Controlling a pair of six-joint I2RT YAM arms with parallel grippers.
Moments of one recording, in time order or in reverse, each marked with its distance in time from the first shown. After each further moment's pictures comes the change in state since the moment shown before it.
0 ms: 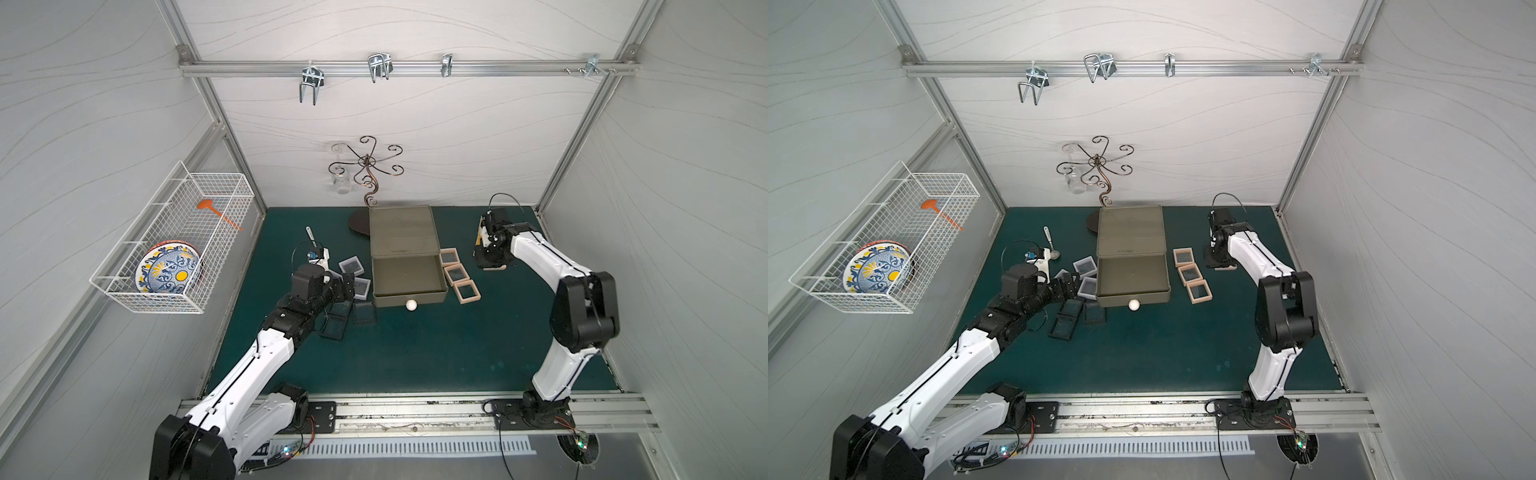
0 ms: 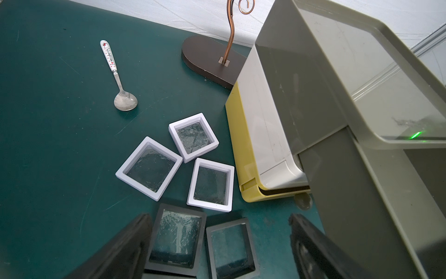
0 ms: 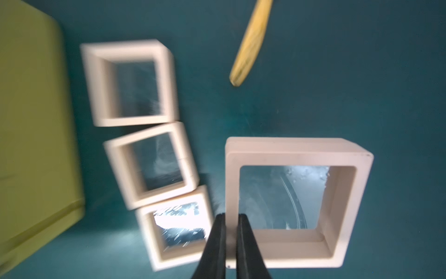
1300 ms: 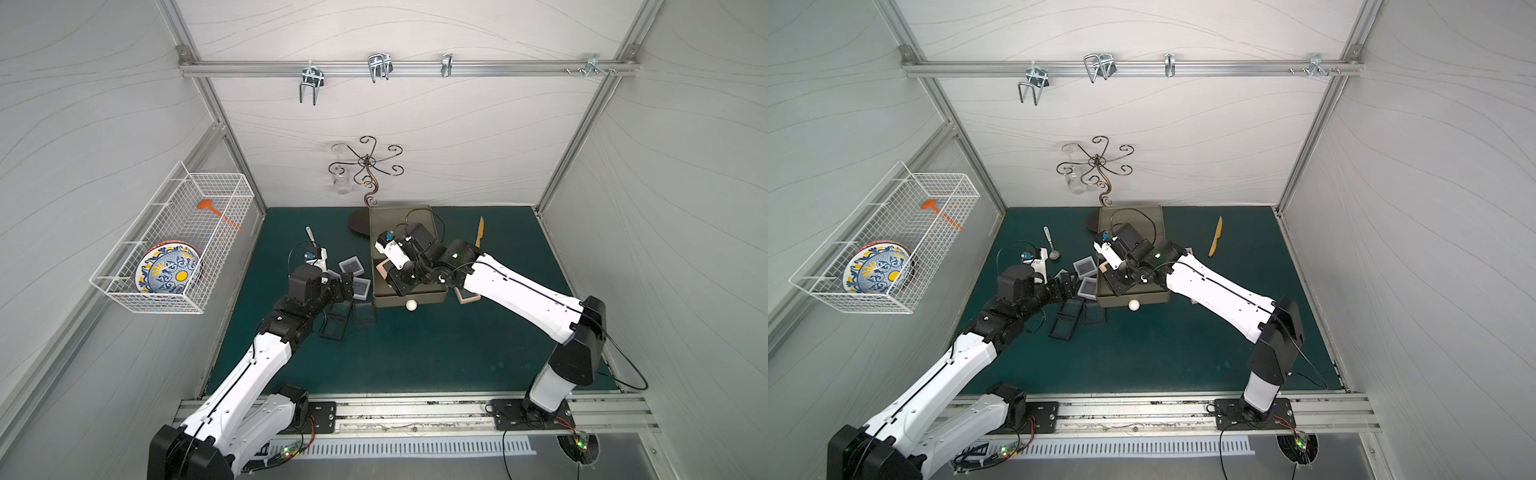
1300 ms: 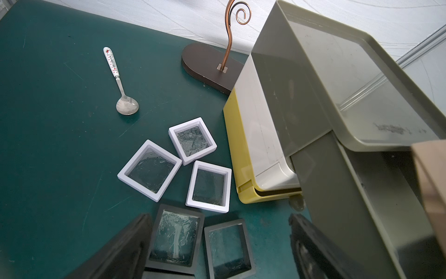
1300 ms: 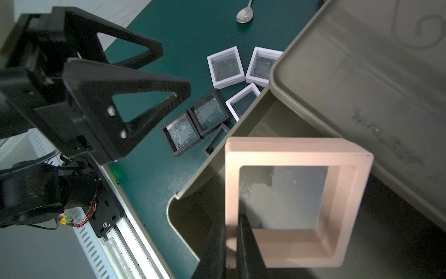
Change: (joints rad) left arm 0.000 -0.039 0.002 -0.017 -0.002 -0.008; right arm 0.703 -0.002 0.234 -0.017 -0.143 0.059
